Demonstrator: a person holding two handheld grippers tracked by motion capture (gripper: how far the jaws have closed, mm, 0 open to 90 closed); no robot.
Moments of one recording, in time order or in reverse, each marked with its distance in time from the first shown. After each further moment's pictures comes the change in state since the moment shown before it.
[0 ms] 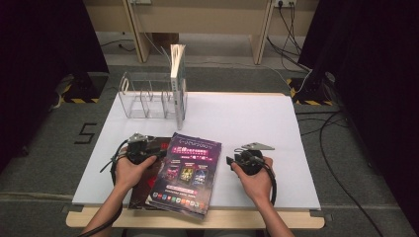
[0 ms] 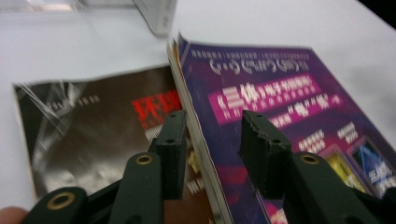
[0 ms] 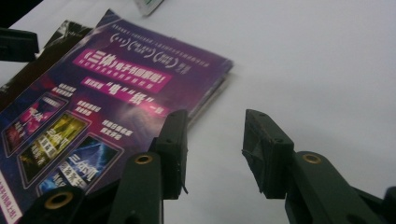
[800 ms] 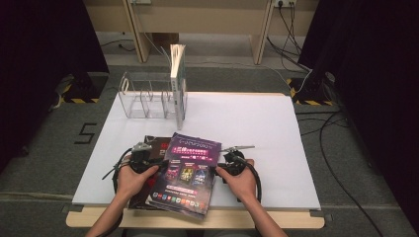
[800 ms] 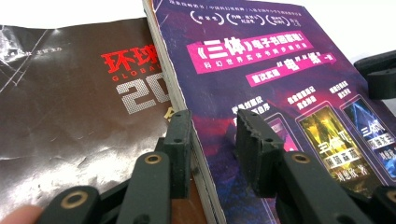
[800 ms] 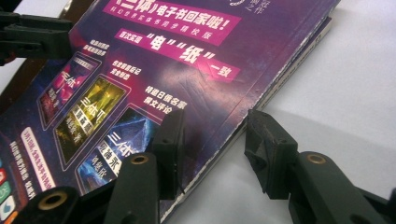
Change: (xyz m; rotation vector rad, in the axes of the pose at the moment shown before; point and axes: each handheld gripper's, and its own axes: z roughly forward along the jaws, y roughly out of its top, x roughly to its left) left arm -0.008 -0.018 0.001 0.058 -0.015 0.019; right arm 0.019 -0.006 0.041 0.177 0.139 0.048
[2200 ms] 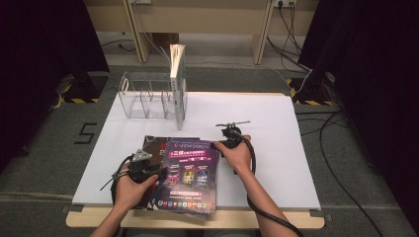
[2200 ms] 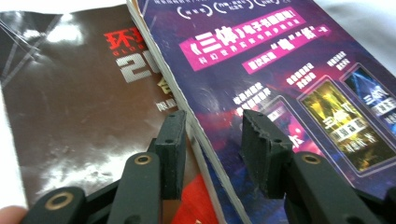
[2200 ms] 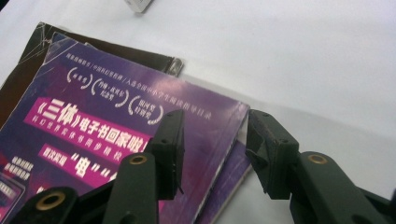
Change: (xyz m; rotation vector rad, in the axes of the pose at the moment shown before) left arm -0.020 -0.015 -0.015 0.005 0.094 0.052; right arm -0.029 0.075 0.029 -0.009 -0.075 0.021
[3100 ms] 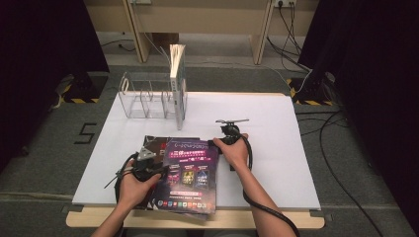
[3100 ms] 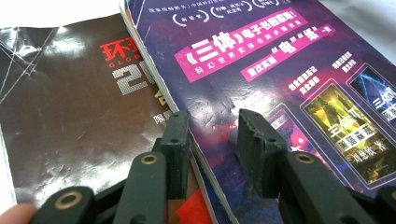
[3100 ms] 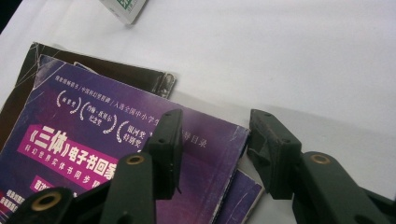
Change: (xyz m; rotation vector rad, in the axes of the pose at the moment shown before) left arm -0.006 0.005 0.006 0.012 0.020 0.040; right arm -0.009 0.006 0.017 0.008 0.040 0.073
